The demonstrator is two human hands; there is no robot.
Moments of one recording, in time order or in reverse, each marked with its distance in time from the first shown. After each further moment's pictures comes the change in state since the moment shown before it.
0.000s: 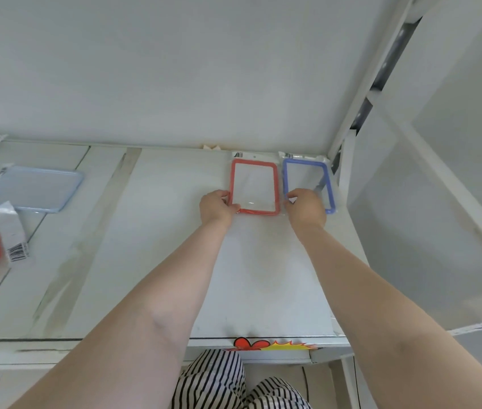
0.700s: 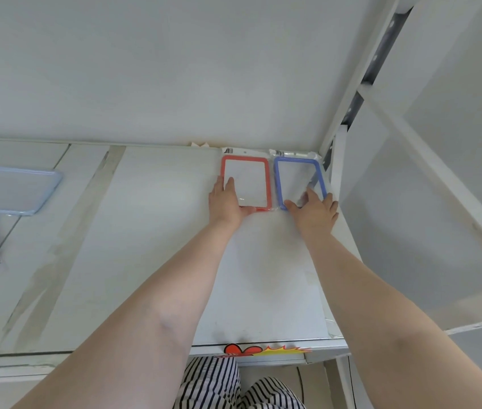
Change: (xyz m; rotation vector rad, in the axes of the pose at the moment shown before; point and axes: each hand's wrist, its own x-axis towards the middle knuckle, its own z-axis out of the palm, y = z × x) left_hand 0.013 0.004 0.044 0.366 -0.043 0.326; right_hand 0.024 0.050 0.011 -0.084 0.074 0.125
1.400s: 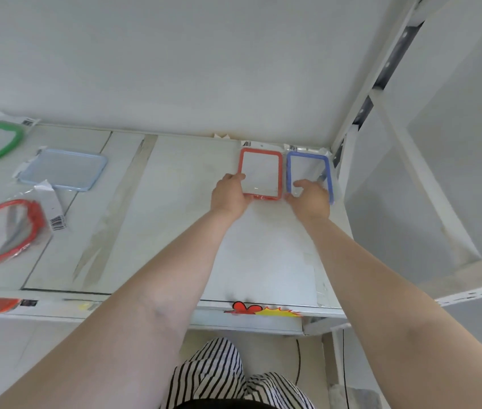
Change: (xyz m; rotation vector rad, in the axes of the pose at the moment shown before) left_hand -0.064 0.029 -0.081 0.073 -0.066 -0.034; right_hand -0.056 -0.043 -0.059 0.039 -0.141 -0.200
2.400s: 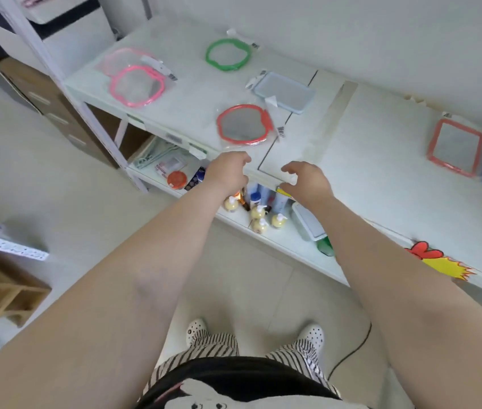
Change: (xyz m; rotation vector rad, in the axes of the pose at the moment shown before) left_hand -0.292 -0.320 -0.247 0.112 0.086 -0.281; right_hand -0.325 -0.260 0.174 -0.154 -0.473 -0.621
